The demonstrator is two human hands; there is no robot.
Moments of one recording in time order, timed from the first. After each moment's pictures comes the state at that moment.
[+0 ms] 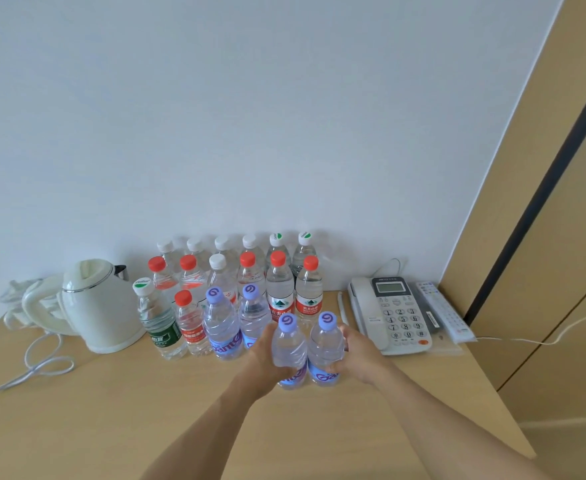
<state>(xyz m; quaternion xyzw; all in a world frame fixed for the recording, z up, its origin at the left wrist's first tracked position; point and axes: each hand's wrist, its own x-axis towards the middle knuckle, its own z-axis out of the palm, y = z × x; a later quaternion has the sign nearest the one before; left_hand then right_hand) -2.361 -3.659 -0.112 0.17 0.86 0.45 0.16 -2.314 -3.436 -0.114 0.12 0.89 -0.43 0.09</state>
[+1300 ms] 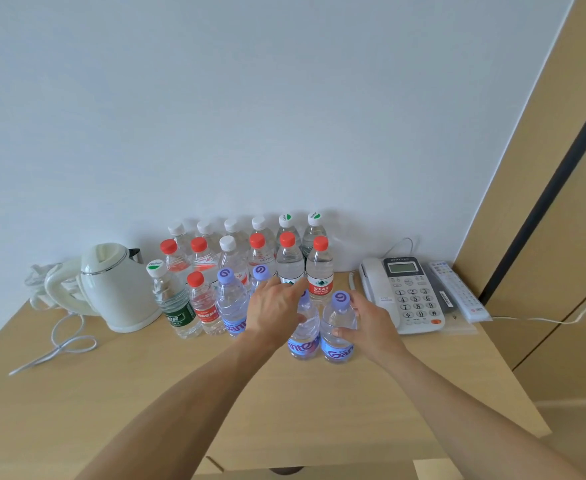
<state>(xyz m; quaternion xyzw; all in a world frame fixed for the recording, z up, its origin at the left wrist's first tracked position) -2.377 -3.639 -0.054 0.29 0.95 0.06 -0.11 -2.298 -3.450 -0.091 0.08 0.91 -0.40 -0.07</state>
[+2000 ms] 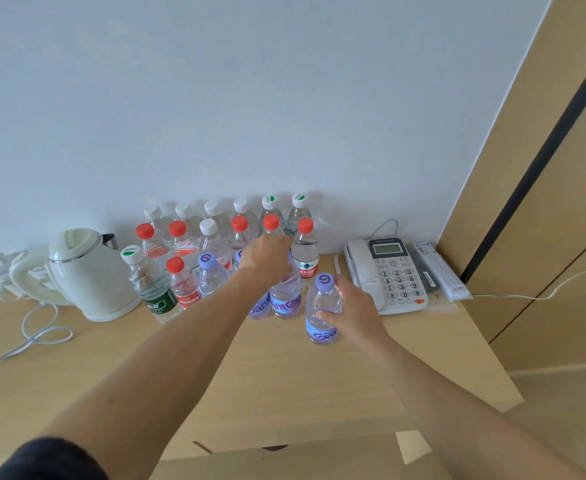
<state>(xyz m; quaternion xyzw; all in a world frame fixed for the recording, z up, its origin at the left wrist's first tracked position) -2.427 -3.608 -0.015 0.25 0.97 0.06 0.01 -2.297 -3.457 -0.092 0.09 0.91 -0.41 -0.08</state>
